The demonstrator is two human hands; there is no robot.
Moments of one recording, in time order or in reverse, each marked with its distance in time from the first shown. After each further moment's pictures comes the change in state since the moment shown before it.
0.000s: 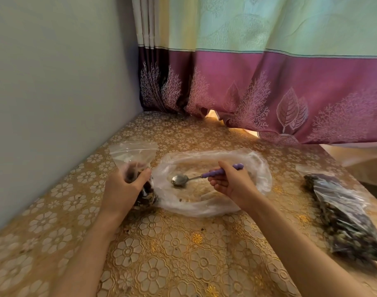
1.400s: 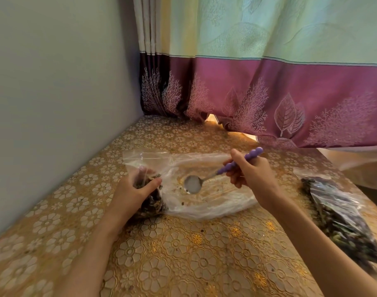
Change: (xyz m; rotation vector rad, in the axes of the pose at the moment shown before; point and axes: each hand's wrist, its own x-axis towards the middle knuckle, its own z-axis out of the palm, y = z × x) left_hand -0.002 -0.003 0.005 -0.070 -0.173 -0.079; right_hand -0.042 -0.039 -0.015 -0.243 0.060 -0.377
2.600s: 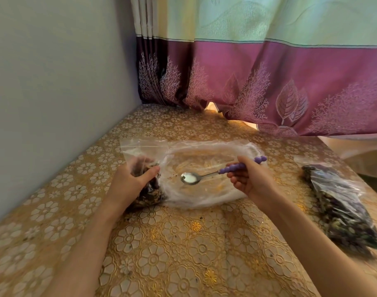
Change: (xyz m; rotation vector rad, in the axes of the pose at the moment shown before) left_hand -0.001 0.002 0.001 0.007 0.005 0.023; right_hand -0.006 0.030 -0.004 0.271 0.051 0.332
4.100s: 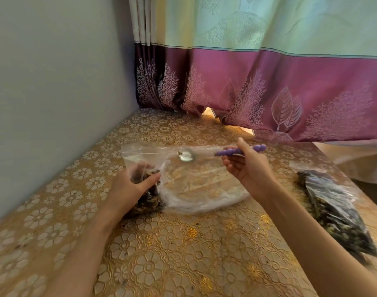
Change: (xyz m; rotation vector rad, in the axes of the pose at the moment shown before) left_hand -0.003 0.004 0.002 0.030 -0.064 -0.012; right_hand 0.007 -0.028 0.012 0.157 -0.013 -0.098
